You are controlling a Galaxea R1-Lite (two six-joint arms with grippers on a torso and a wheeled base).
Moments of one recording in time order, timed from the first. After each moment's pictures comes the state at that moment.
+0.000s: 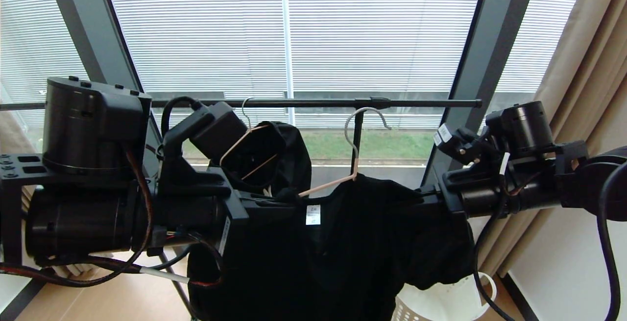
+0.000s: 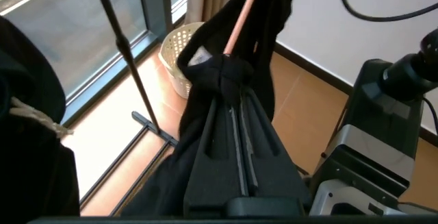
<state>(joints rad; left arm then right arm) -0.62 1.47 -0.90 -0.11 -0.41 0.09 0.34 1.74 -1.01 -0.01 0.87 -0.46</state>
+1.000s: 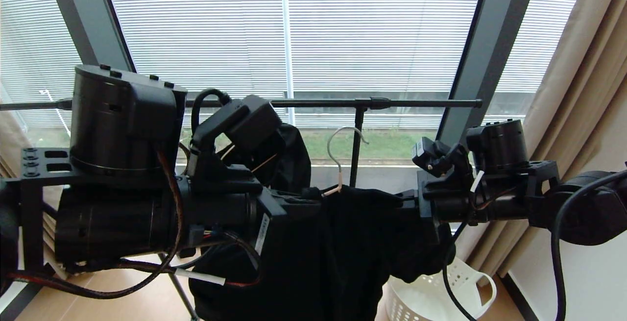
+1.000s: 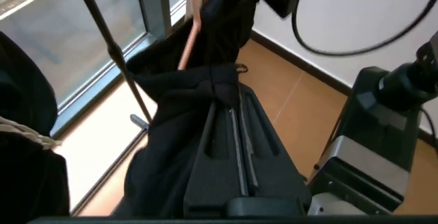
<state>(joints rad) -0.74 1.51 -0.97 -0.11 -0.27 0.00 0.39 1.81 -0.91 -0.29 0.74 -0.38</state>
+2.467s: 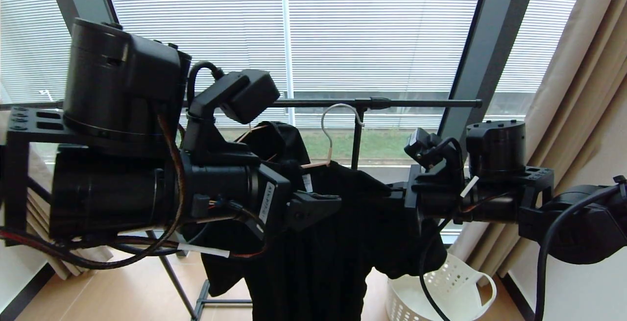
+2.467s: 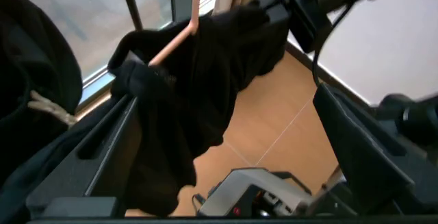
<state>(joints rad) -0.76 1.51 -1.11 0.06 -0.11 -0.03 0.44 1.81 -0.86 -0.53 0.62 -0.20</state>
